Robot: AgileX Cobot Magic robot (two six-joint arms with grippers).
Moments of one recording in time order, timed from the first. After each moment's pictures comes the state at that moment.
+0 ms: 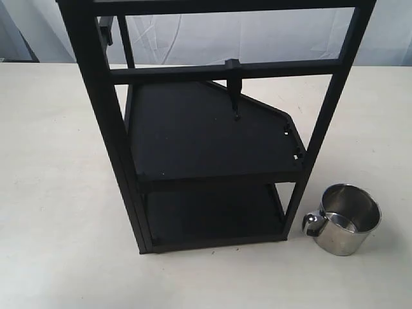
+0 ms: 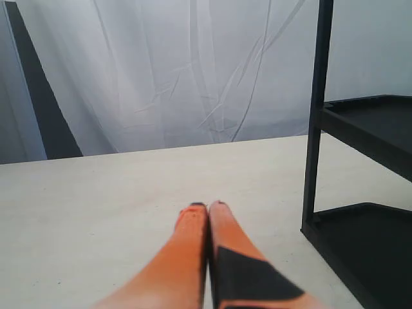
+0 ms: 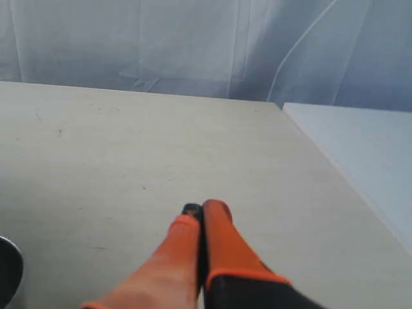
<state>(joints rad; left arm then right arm) -0.17 0.00 0.00 0.03 0.13 -0.01 -0.19 0.00 0.00 -0.12 0.29 -0.04</state>
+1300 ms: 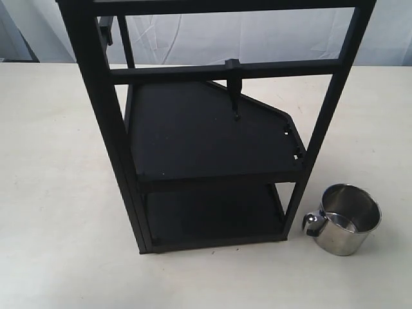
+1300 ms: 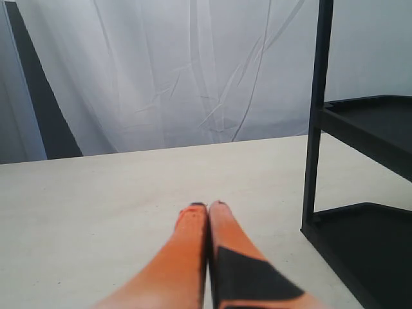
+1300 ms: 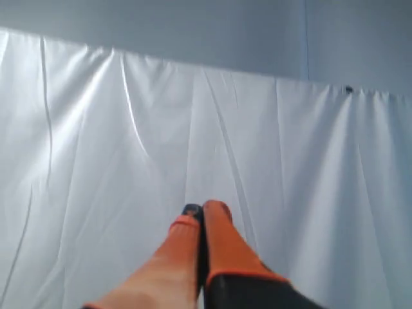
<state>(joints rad) -0.17 0.00 0.00 0.03 0.13 -0.01 -0.19 0.00 0.00 -0.12 -0.65 0.09</state>
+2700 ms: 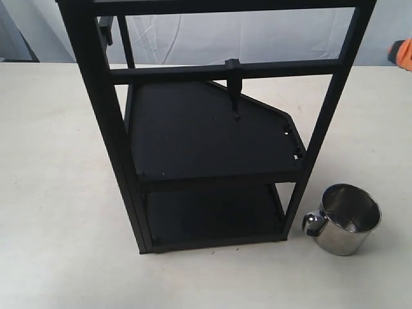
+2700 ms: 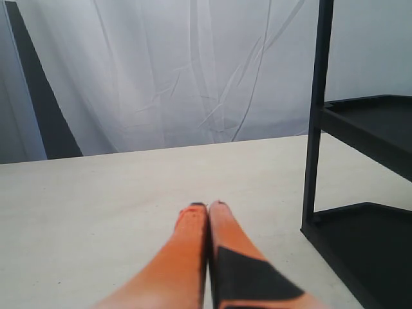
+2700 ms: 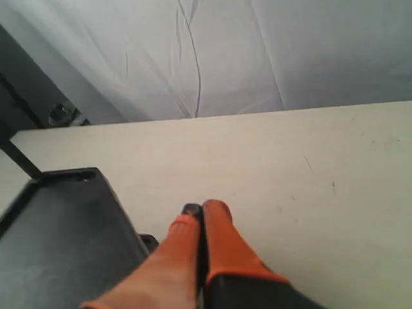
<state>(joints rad) -0.17 0.00 0.00 0.03 0.13 -0.01 -0.19 0.99 -0.64 -1.73 -0.64 1.94</state>
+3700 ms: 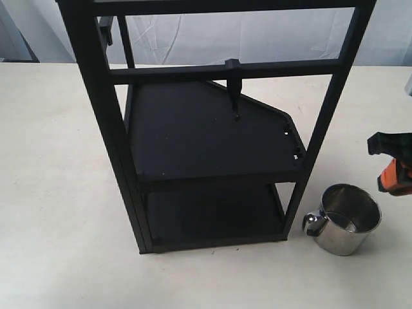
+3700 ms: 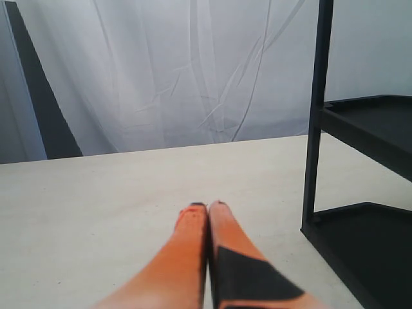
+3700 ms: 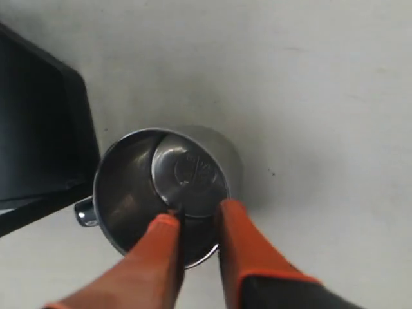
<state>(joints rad) -0.17 0.00 0.00 0.03 0.13 -0.01 -0.06 1.29 -0.75 0.35 0.91 -0.15</state>
